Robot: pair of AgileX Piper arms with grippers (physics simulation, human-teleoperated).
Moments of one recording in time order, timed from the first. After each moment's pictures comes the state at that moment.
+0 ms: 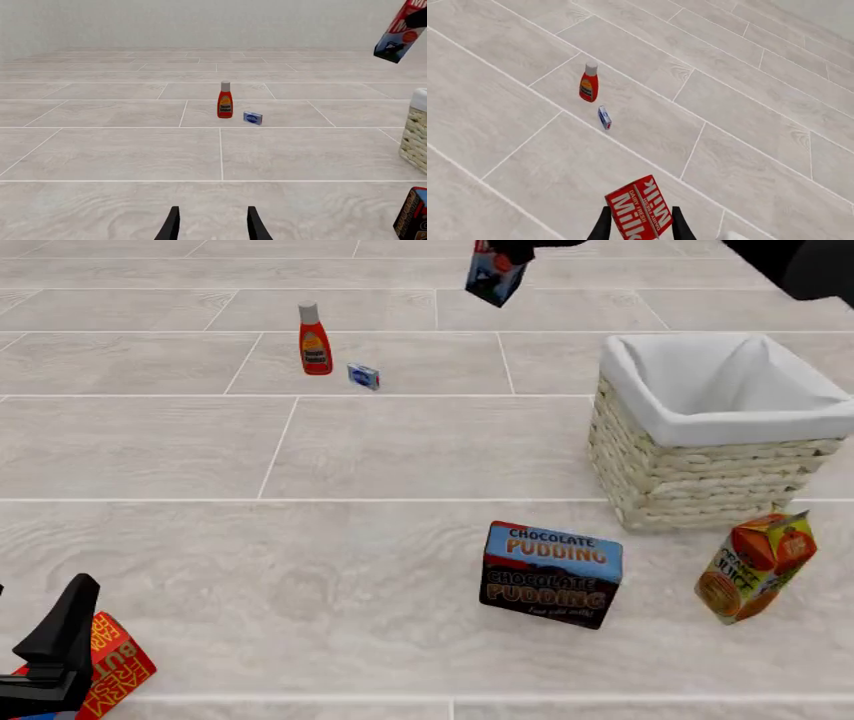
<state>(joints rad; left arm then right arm) 0.00 0.01 -0.01 0.00 0.00 0.39 1.77 -1.96 0.61 -0.28</state>
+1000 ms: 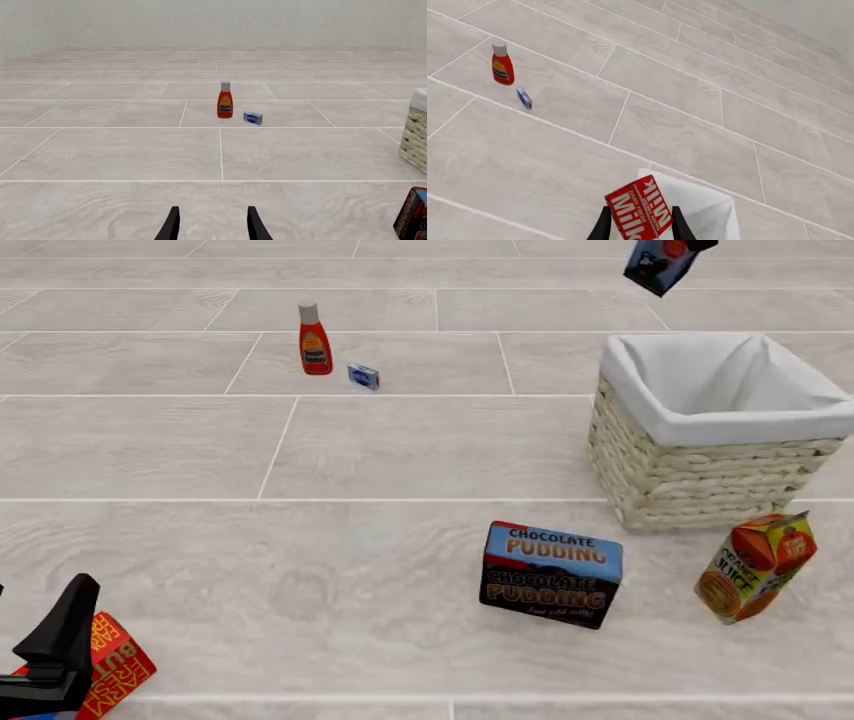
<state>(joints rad) 0.00 0.01 -0.01 0.00 0.00 0.11 1.47 -1.68 0.60 -0.34</state>
